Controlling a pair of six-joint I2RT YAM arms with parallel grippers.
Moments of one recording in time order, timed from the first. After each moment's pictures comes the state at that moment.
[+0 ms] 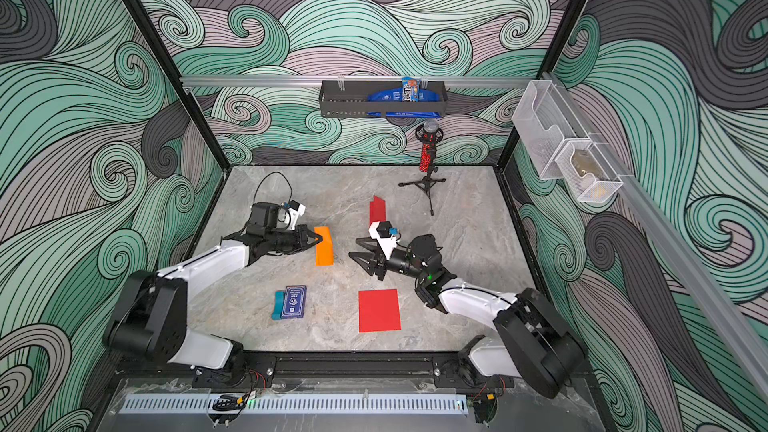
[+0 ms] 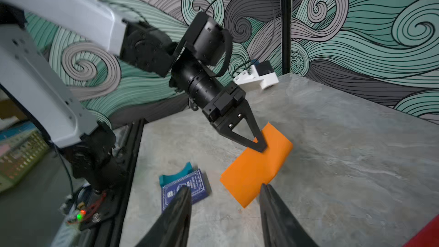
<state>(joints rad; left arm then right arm) -0.24 1.52 0.82 -0.16 0.62 -0.47 0.65 1.35 0.46 0.81 -0.54 0.13</state>
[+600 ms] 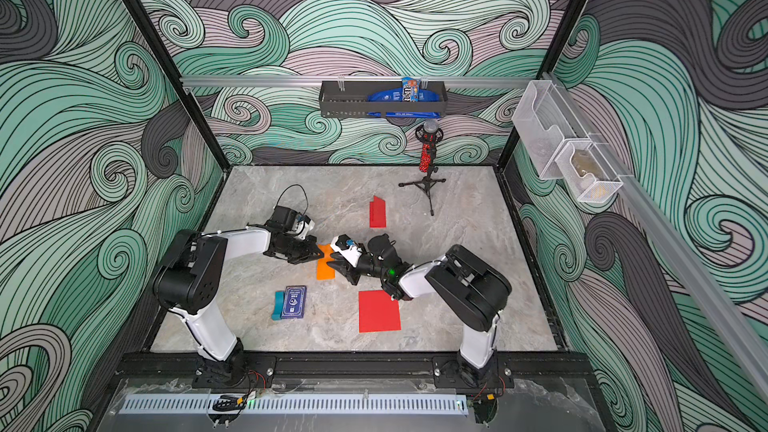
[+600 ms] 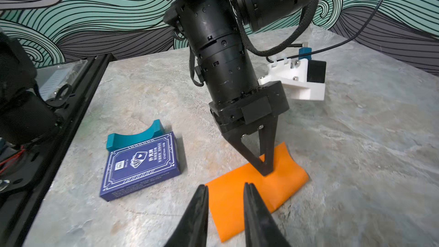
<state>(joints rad) -0.25 1.80 0.92 -0.29 0.53 -0.37 0.78 1.84 0.70 0.81 -0.44 -0.07</state>
